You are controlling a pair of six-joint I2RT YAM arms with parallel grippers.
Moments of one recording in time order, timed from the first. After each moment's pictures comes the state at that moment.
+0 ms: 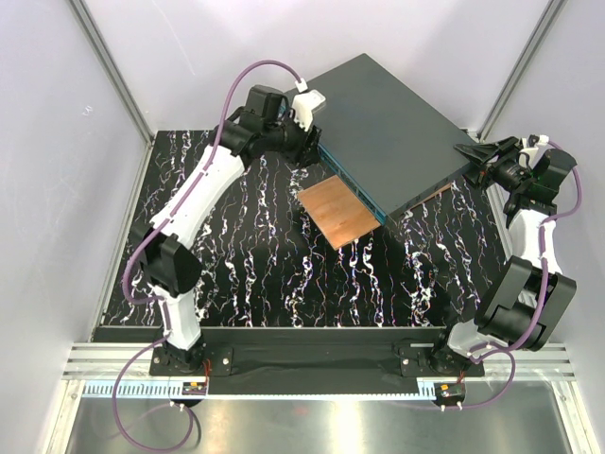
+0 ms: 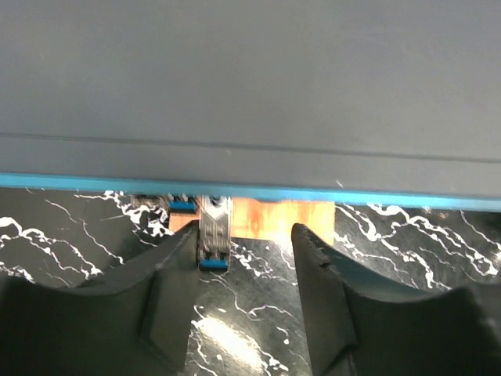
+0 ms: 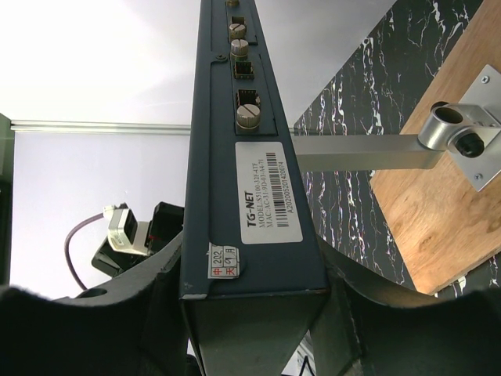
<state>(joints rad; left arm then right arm) -0.50 1.89 2.04 -0.74 0.42 0.18 -0.48 1.47 1.08 0.22 -1.04 1.25</state>
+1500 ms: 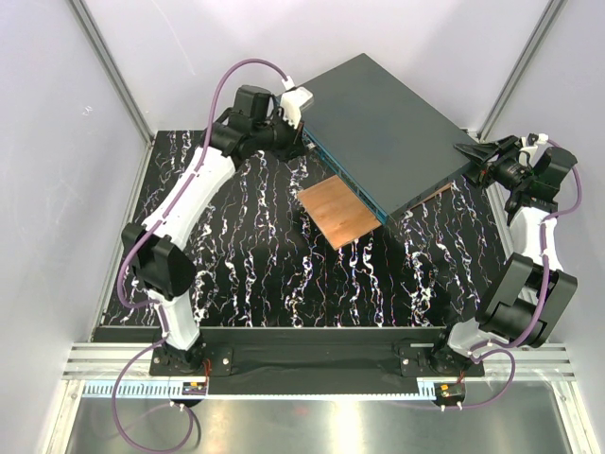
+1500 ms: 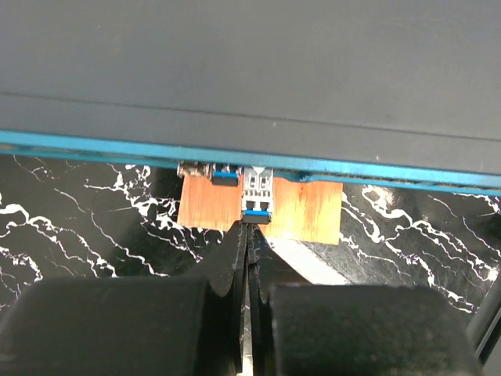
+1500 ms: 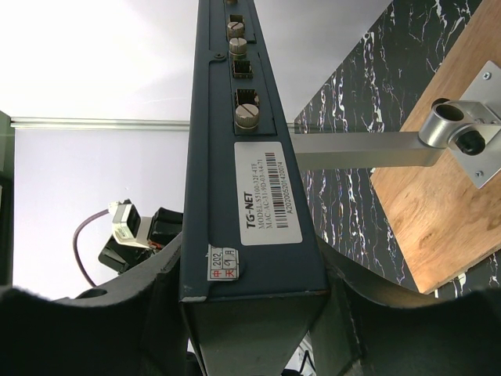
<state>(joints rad) -0.45 1.83 1.95 -0.68 0.45 0.16 -0.48 1.49 1.11 0.19 -1.06 1.24</state>
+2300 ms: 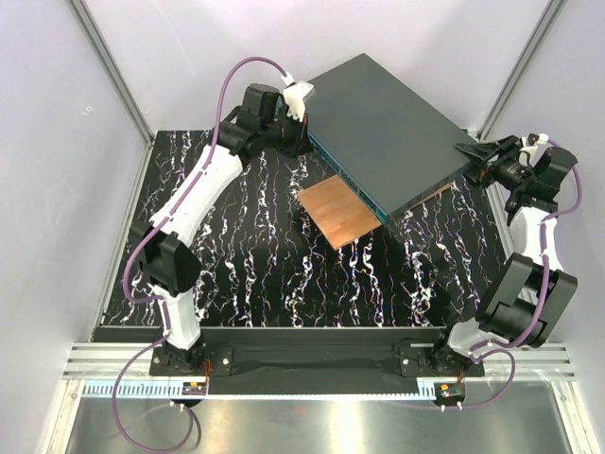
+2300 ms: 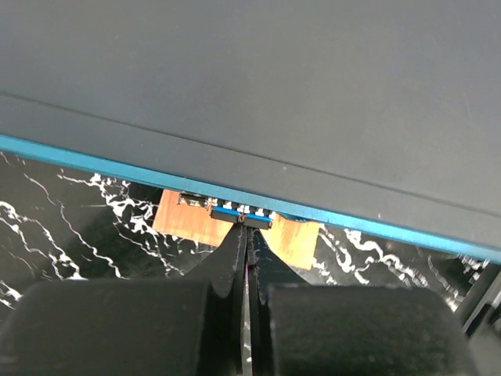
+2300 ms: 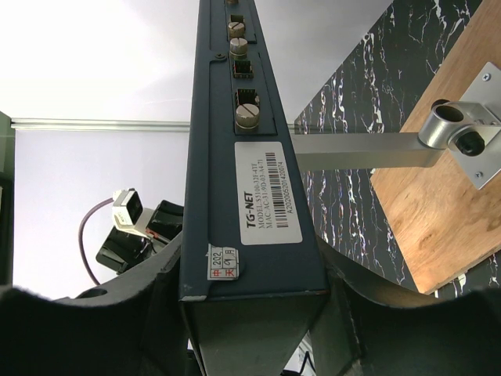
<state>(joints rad) -0.48 1.89 2.02 -0.67 0.38 -0.03 -0.48 1.49 1.11 0.20 -1.06 1.25</state>
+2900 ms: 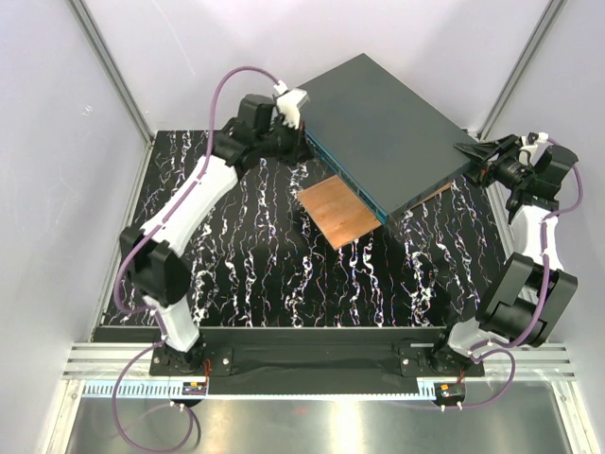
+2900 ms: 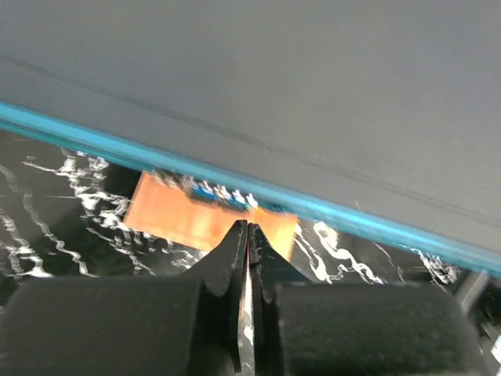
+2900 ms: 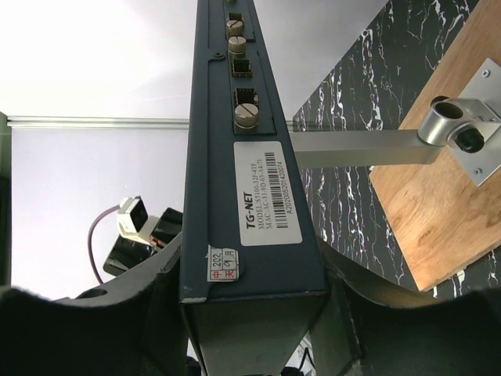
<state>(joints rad) -0.48 1.80 1.84 -0.54 0.38 -0.14 -0.48 1.49 1.12 0.17 -1.07 1.23</state>
